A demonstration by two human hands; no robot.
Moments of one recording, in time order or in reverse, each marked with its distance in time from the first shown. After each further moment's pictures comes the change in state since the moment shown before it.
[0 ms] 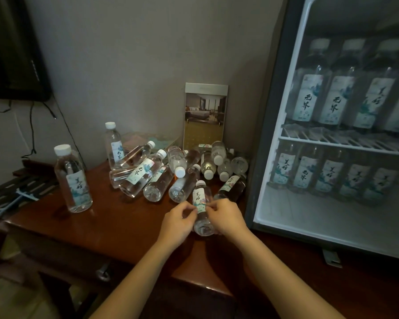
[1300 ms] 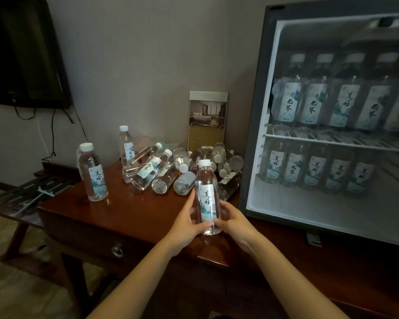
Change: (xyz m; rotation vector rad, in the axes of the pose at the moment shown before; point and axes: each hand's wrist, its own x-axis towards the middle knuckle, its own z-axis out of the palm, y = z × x) left_hand -0.077 0.036 -0.001 -0.384 -0.259 0.040; right_hand -0.060 0.042 -0.011 0.706 -0.265 0.007
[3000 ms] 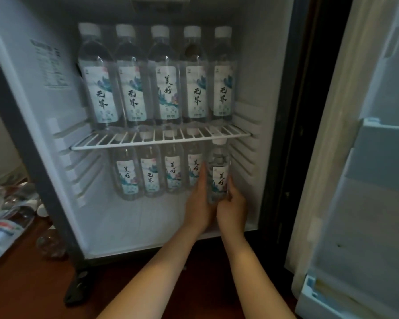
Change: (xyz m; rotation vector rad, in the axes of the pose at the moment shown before) left_hand 0.152 0.038 0.348 0.314 -0.272 0.430; right_hand -0.039 0.031 -0.266 0.025 1.158 -0.202
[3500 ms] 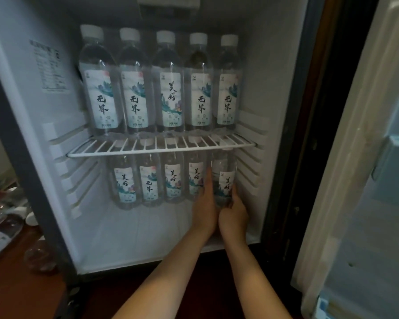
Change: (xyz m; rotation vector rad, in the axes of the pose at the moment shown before) left_hand 0.020 0.000 0.010 0.070 0.000 -0.017; right_hand 0.010 -0.004 0.000 -0.091 -0.004 0.021
